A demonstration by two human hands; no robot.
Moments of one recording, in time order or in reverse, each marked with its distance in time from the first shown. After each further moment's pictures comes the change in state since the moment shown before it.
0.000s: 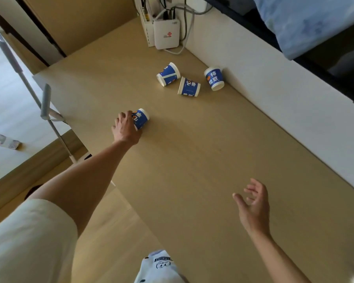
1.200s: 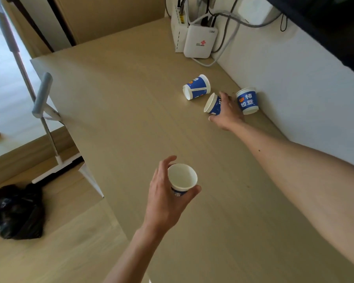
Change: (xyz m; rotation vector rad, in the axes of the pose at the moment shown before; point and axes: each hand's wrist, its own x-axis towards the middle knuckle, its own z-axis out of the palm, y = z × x) left_hand -0.126 0.027 0.014 -0.820 0.048 0.111; right_hand 0.277 -0.214 0.220 -0.807 -0.263 -0.459
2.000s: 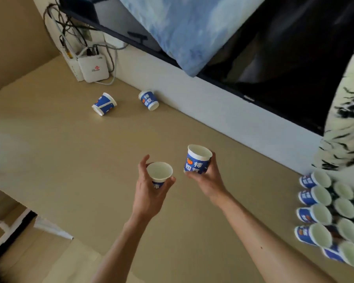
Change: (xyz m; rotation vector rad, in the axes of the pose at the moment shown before) left_hand -0.078 0.097 0.070 -0.172 -0.382 0.089; right_hand -0.342 0.125 -0.038 1.216 0.265 0.291
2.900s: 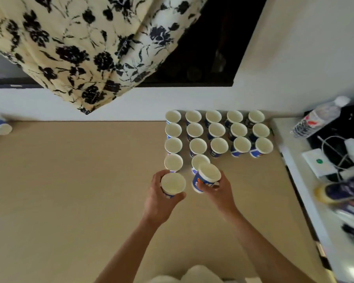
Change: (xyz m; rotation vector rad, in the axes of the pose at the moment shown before) left_hand -0.270 0.071 0.391 0.225 -0.539 0.081; right_hand -0.302 0.162 -0.420 0.186 0.631 0.148
